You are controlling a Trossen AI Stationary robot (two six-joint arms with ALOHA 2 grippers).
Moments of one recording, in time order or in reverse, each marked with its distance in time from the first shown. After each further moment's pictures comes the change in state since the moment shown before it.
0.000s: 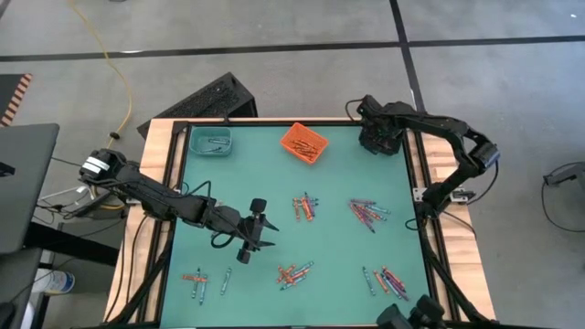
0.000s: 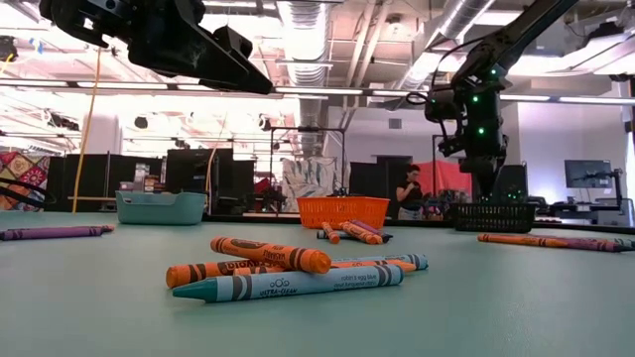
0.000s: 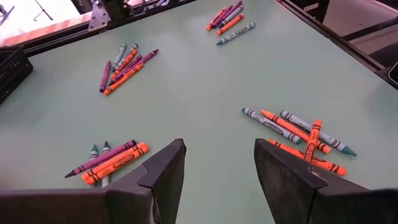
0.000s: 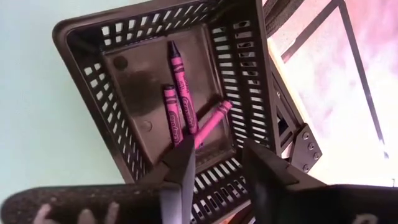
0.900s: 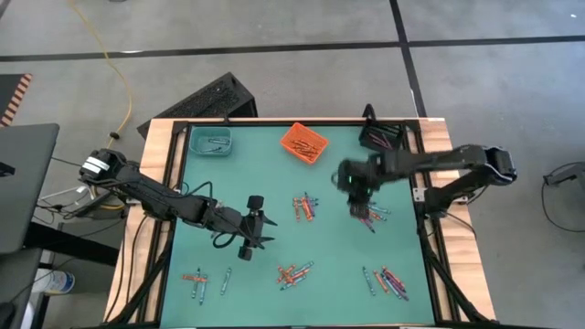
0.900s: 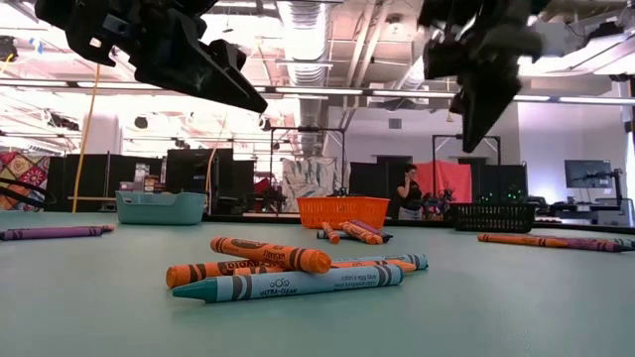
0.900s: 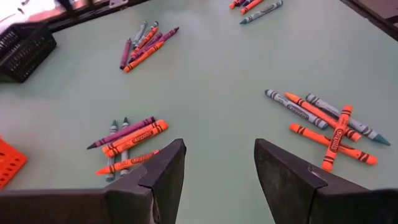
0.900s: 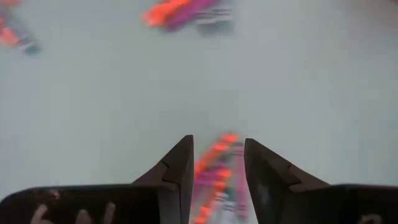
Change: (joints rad) left arm 0.002 0.000 0.000 -0.063 -0.091 -0.029; right arm 0.762 -0.207 0.001 -0.076 -0.508 0.322
